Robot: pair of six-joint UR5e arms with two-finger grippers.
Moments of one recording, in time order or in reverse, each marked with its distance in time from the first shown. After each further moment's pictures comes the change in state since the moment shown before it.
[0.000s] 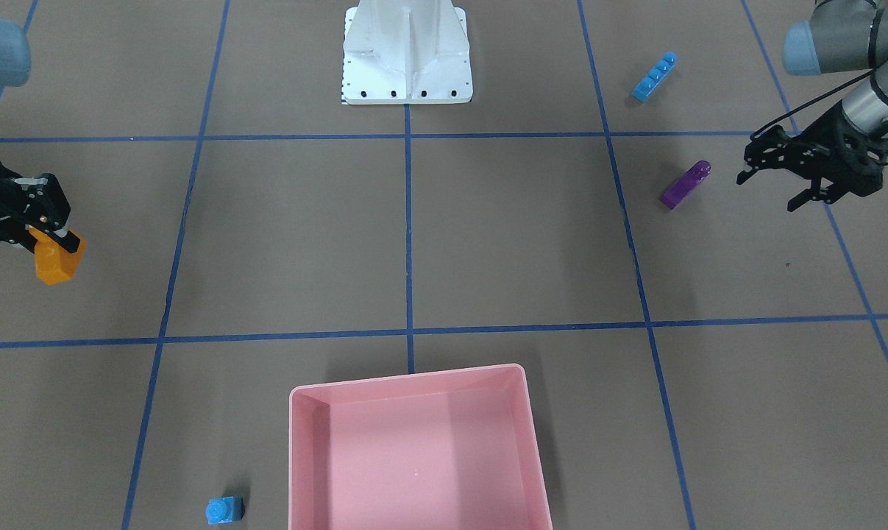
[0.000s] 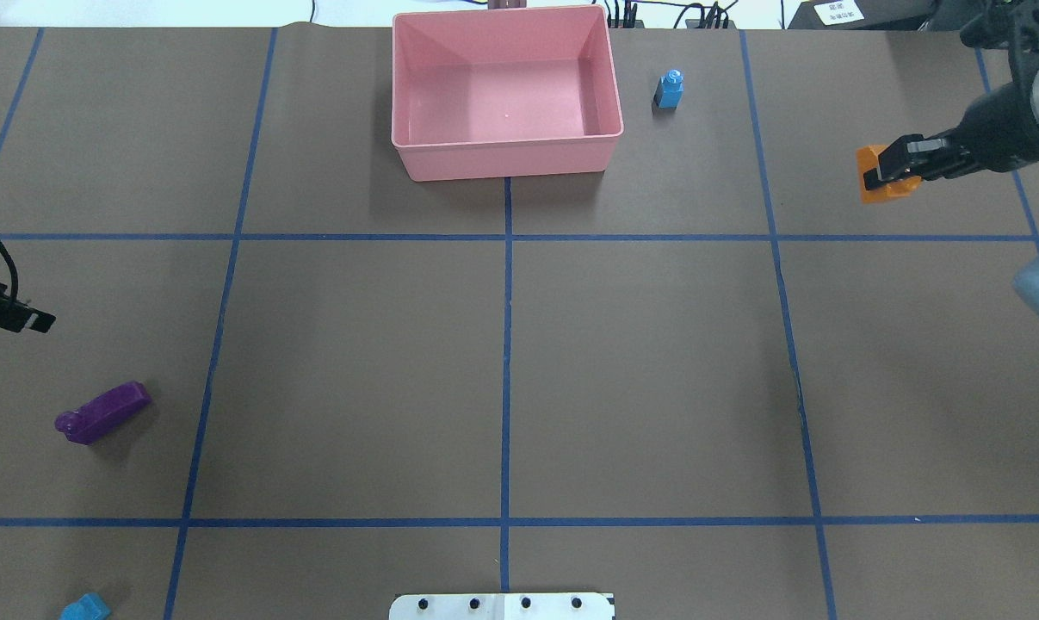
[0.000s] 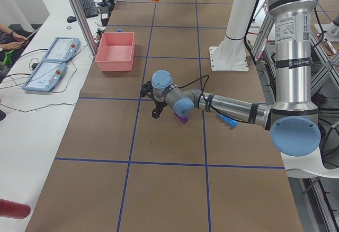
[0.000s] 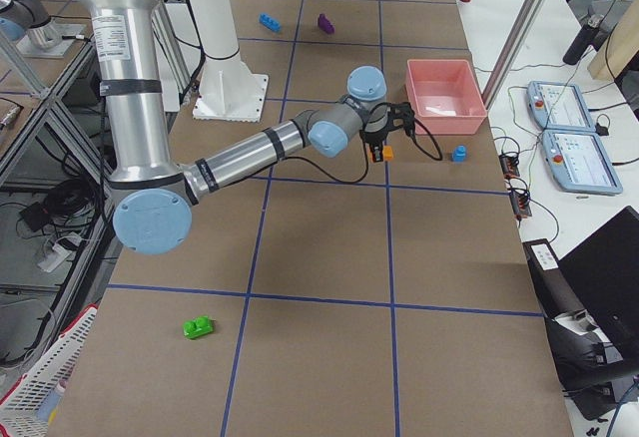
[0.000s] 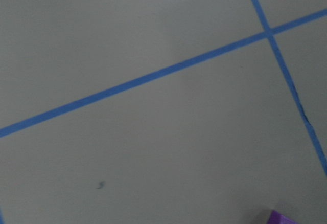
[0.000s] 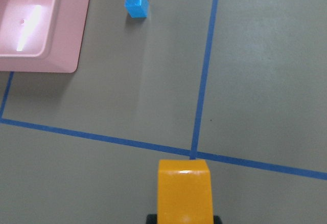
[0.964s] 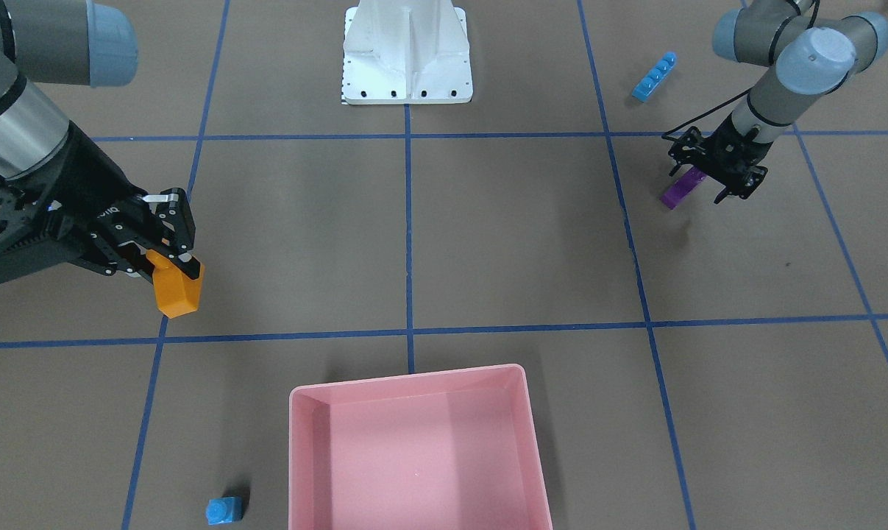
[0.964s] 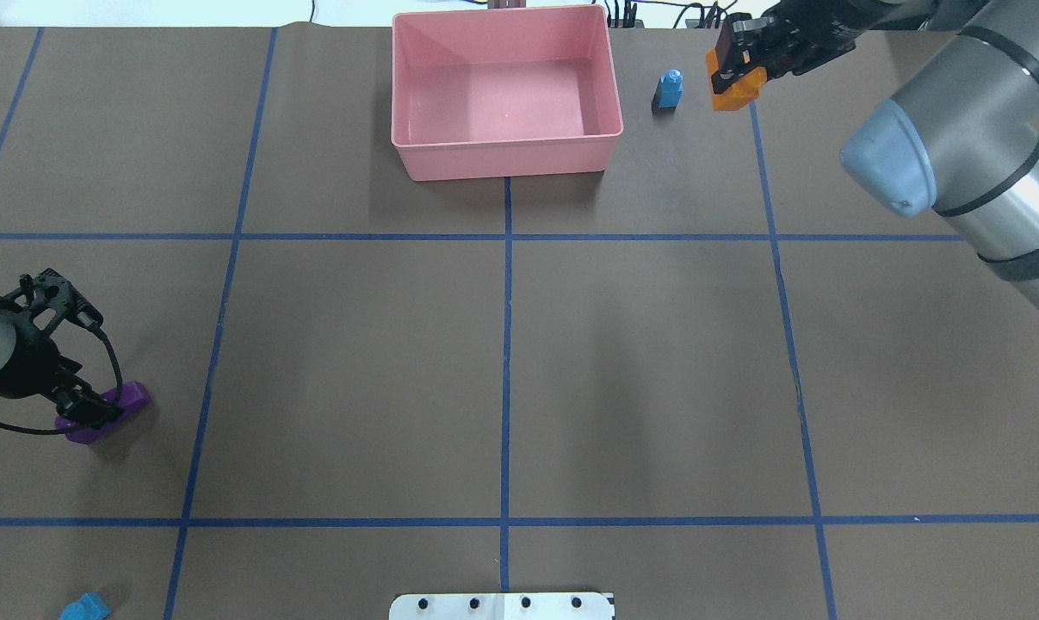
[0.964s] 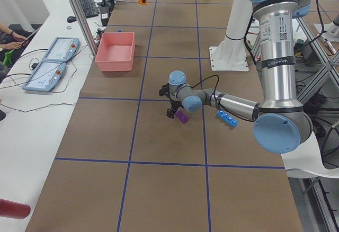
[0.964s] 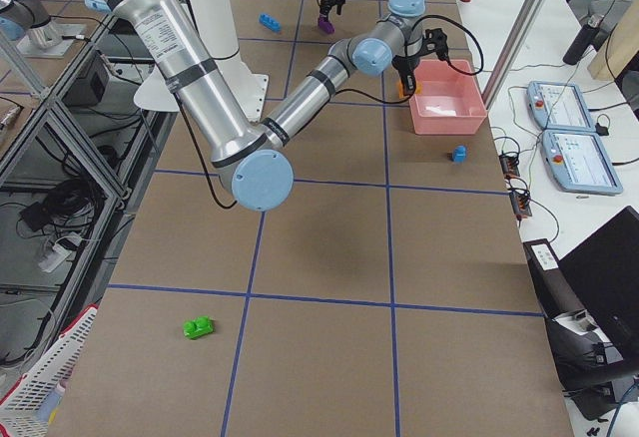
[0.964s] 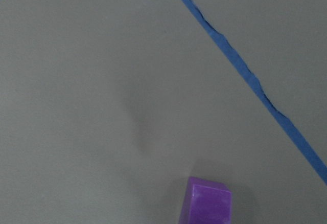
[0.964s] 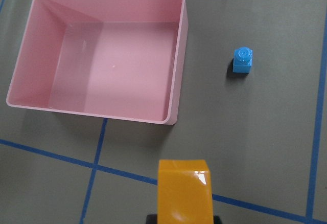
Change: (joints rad) left arm 0.298 0.034 0.001 -0.002 0.222 -0.015; right arm -0.067 0.421 -0.145 -0.245 -0.017 0.034
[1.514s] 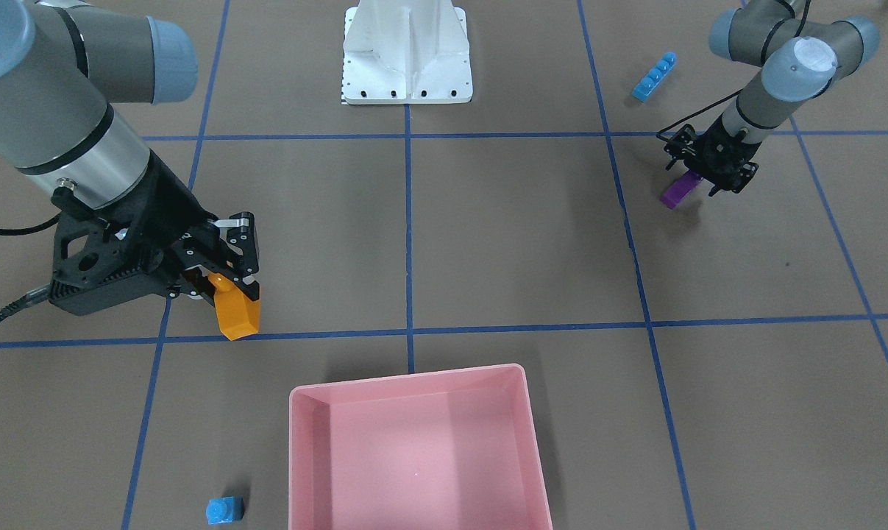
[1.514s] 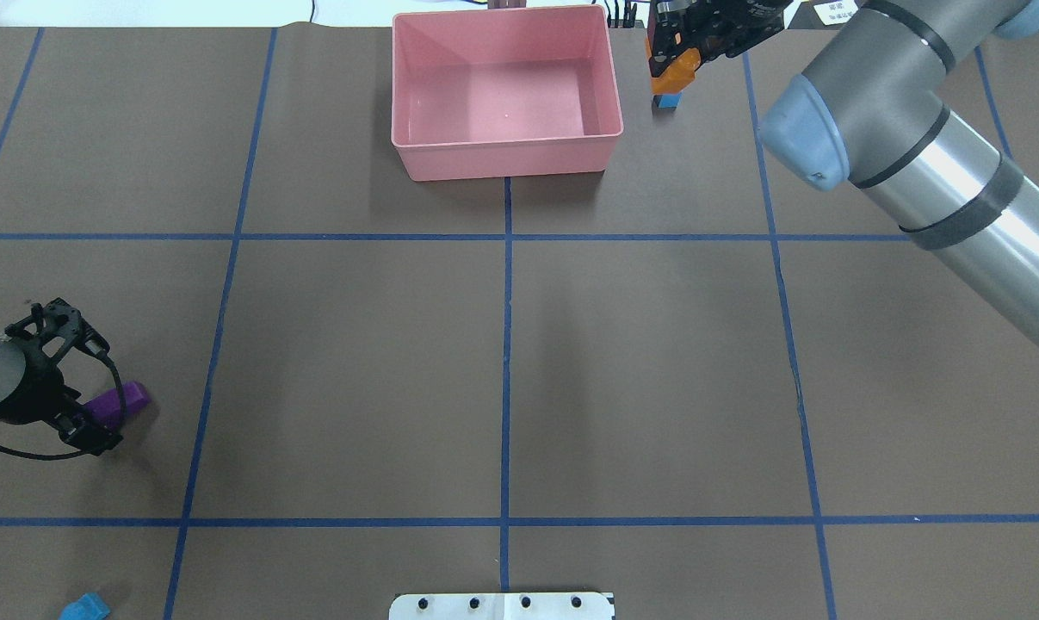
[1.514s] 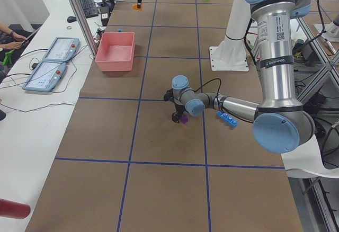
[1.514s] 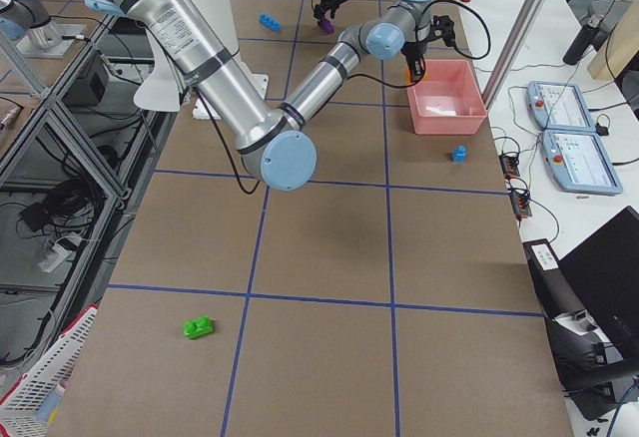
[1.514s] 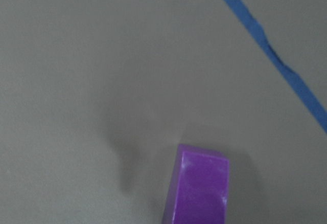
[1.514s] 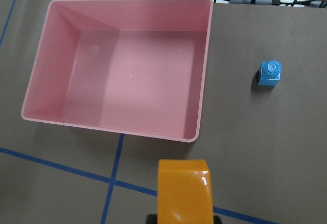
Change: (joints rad) left arm 0.050 0.016 0.019 -0.002 -0.001 -0.034; right arm -0.042 0.122 -0.113 0.002 -0.035 0.029
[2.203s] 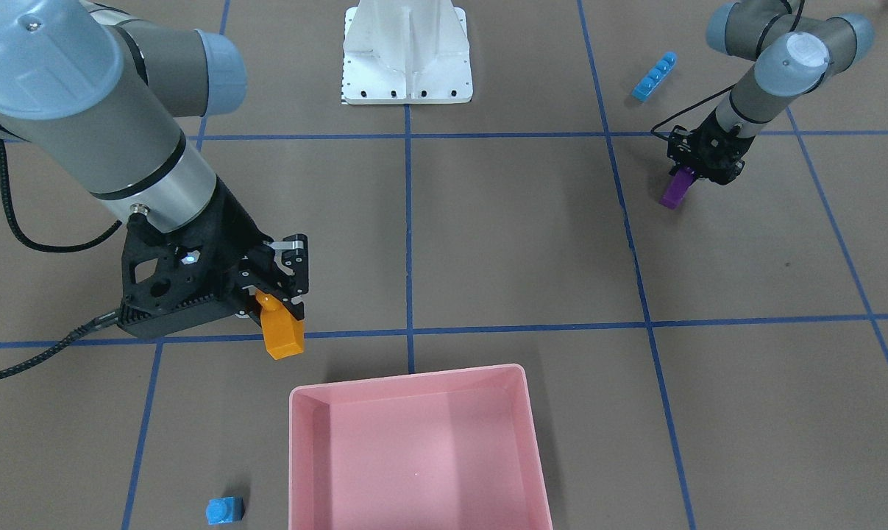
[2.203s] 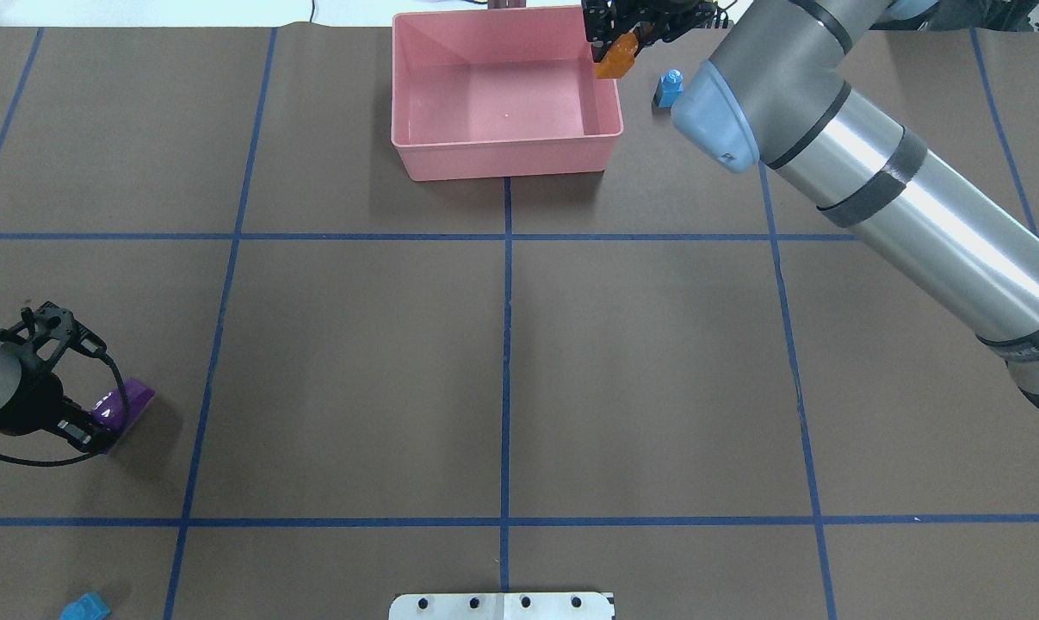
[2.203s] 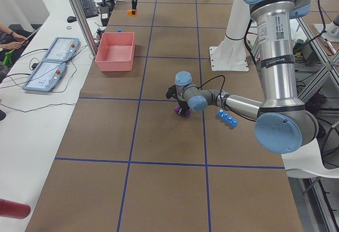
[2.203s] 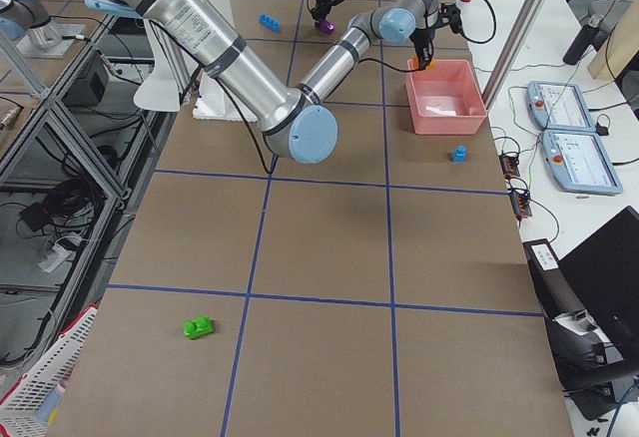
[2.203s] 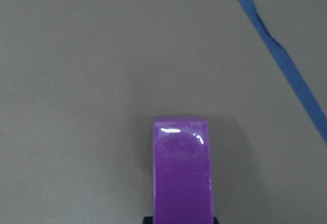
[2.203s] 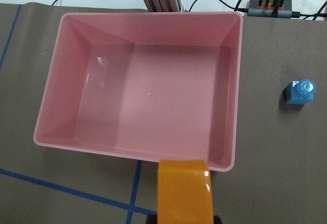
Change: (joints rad) left arm 0.014 0.032 -0.103 0.009 -0.011 -0.178; right arm -0.052 0.146 -0.158 0.015 -0.097 0.025
